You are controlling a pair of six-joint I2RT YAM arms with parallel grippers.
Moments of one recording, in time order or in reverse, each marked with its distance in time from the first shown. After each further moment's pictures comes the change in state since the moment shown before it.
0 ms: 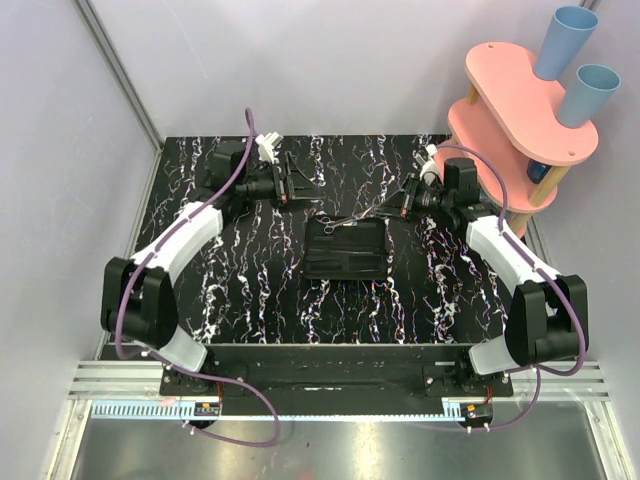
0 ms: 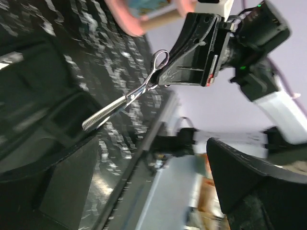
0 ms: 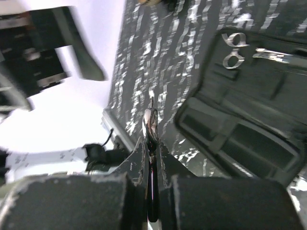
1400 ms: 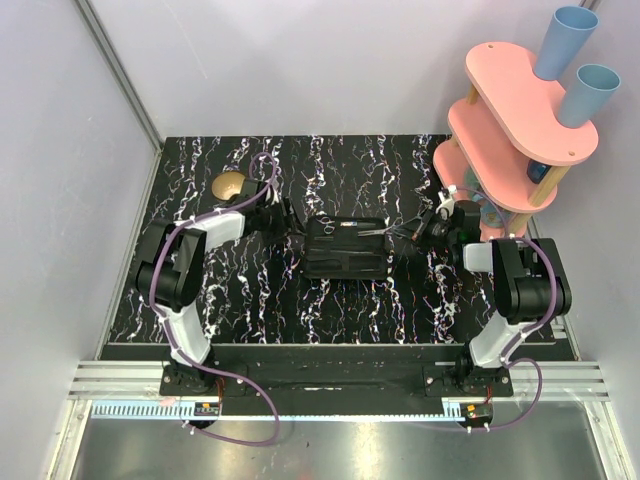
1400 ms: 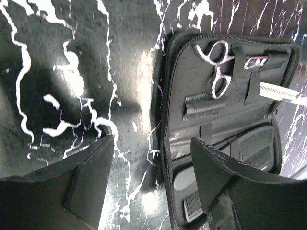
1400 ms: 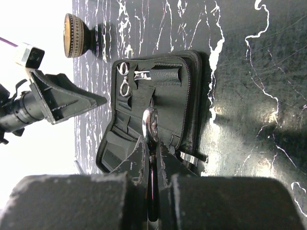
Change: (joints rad) left arm -0.020 0.253 -0.059 -0.266 -0.678 0.354; right arm -0.155 0.242 -0.392 0.629 0.170 0.083
